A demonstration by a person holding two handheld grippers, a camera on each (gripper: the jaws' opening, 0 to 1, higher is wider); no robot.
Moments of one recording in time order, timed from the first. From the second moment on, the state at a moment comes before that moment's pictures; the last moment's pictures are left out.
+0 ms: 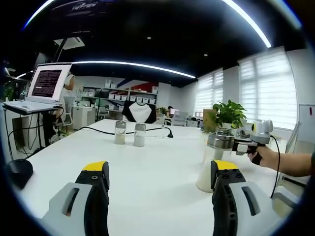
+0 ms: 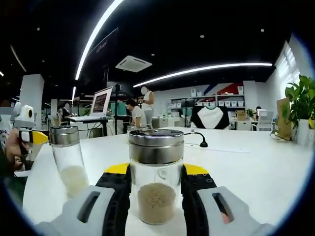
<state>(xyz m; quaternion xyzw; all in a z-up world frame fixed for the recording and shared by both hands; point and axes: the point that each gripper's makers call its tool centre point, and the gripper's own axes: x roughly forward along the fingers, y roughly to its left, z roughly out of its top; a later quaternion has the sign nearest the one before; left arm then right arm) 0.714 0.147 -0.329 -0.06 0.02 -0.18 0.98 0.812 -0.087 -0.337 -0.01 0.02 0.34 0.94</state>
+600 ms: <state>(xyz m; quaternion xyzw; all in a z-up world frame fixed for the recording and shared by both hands) 0.712 0.144 -0.327 -0.06 0.02 -0.18 0.98 0.761 -0.078 -0.338 -0.01 0.02 0.37 0.93</state>
